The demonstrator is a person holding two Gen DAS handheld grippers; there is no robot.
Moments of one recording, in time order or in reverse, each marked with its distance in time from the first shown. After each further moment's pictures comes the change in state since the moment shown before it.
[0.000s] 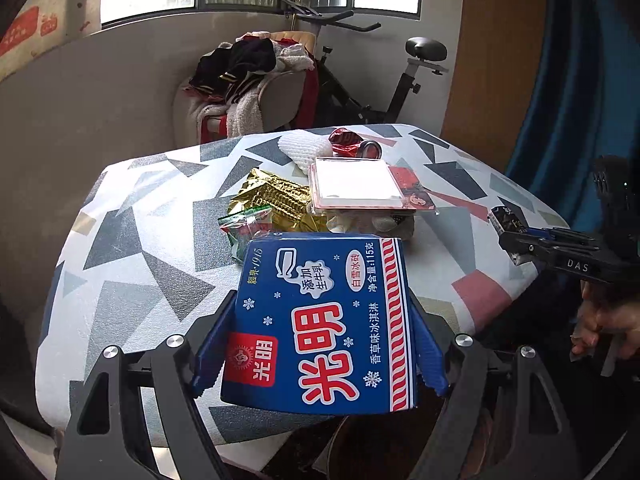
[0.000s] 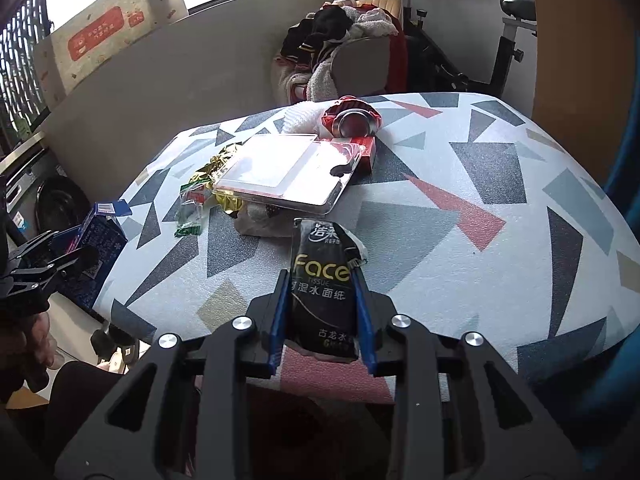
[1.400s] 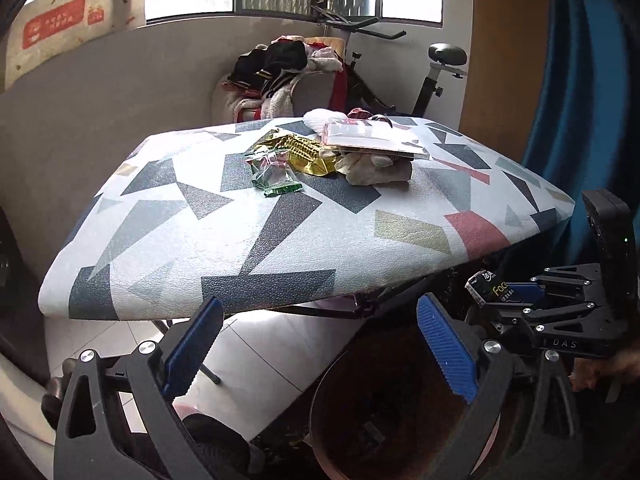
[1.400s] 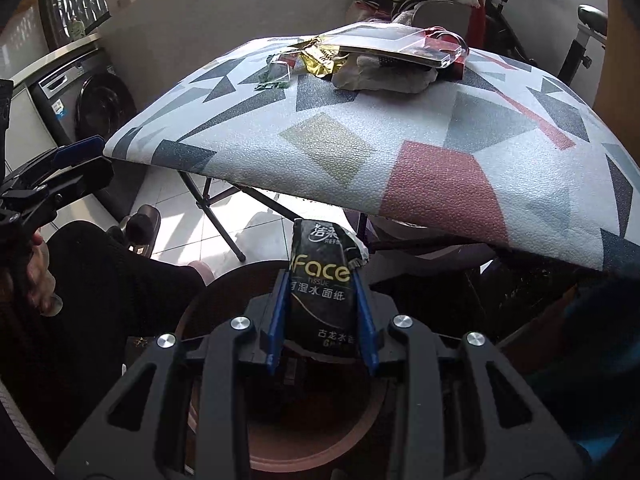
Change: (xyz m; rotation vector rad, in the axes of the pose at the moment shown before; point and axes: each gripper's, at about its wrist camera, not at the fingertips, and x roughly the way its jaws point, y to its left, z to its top) left arm -0.038 -0.032 -0.101 -0.080 -0.049 0.149; right arm 0.013 0.058 -0.118 -0.230 0.195 0.103
